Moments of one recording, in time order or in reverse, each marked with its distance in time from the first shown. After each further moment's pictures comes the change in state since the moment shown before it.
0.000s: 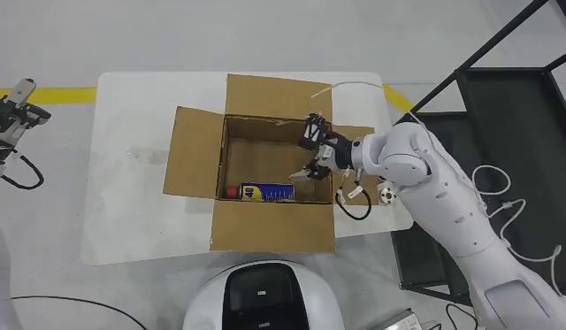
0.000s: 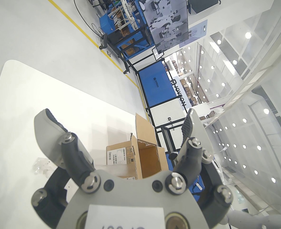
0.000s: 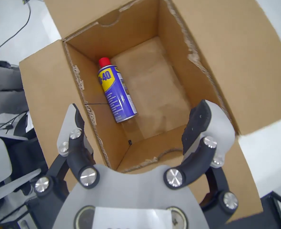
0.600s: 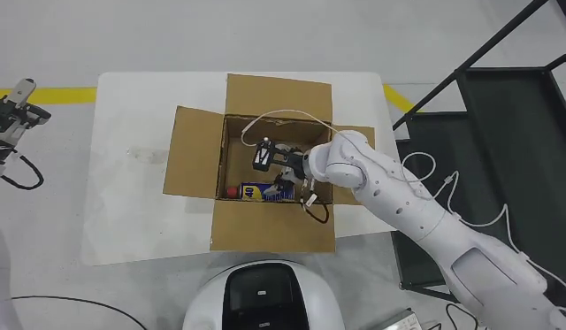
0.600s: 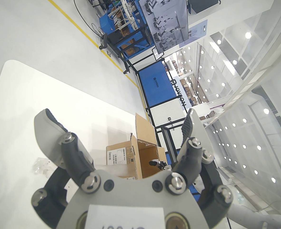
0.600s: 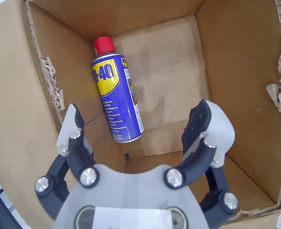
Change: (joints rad) left arm 0.000 0.000 0.000 0.000 0.000 0.000 0.000; right arm 0.188 -0.105 -0.339 0.215 -0.197 0.089 -0.098
